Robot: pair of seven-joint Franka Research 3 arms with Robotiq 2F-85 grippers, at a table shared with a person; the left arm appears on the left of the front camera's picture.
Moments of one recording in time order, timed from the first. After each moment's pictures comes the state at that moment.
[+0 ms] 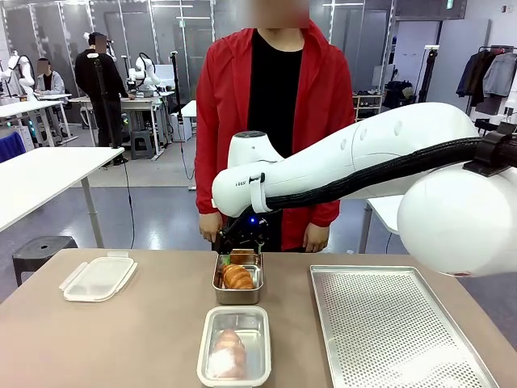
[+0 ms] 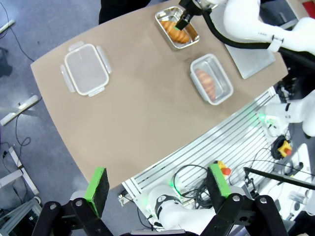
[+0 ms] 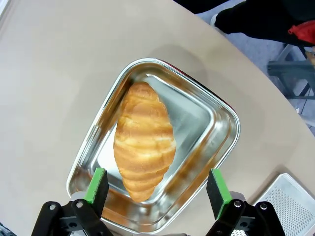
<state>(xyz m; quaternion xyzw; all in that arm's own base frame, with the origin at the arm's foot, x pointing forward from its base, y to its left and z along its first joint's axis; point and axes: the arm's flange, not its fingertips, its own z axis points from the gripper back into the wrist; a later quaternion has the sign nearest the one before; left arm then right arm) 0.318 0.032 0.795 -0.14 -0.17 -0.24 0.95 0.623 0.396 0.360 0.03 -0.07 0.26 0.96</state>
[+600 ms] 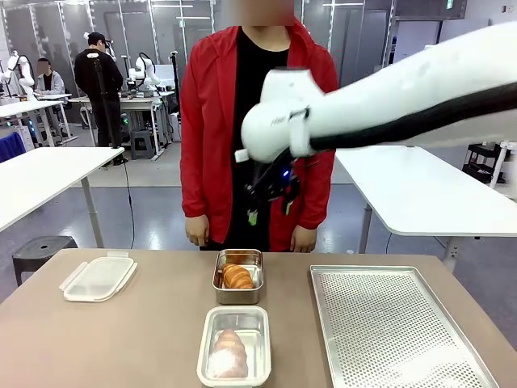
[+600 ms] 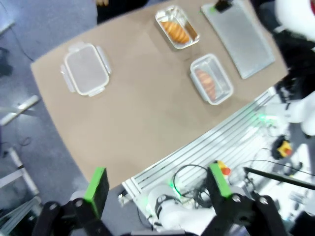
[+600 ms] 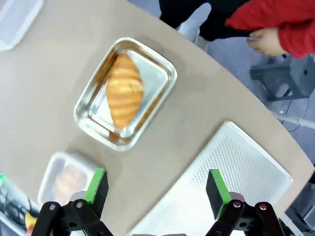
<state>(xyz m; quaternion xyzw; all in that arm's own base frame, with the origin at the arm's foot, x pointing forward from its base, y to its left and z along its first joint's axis) 0.318 0.032 0.796 -0.14 -0.17 -0.24 0.95 0.572 0.302 0.517 0.04 -0.11 0.27 0.95</state>
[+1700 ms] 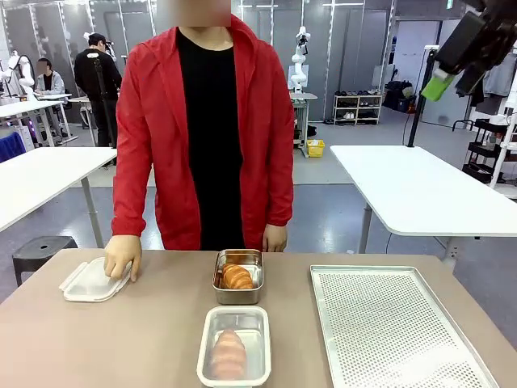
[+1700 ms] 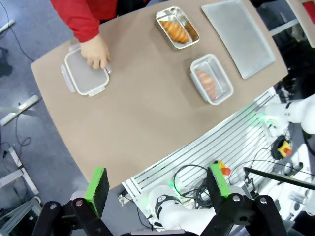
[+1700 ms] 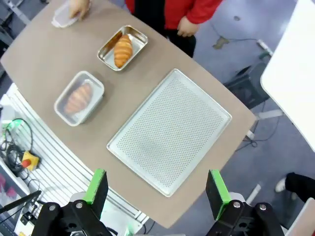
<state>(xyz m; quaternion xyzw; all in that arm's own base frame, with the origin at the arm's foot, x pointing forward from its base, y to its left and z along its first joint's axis) 0.318 0.032 0.796 -0.14 -0.17 -0.24 0.95 0.347 0.054 0.783 0.06 -0.22 0.31 0.92</state>
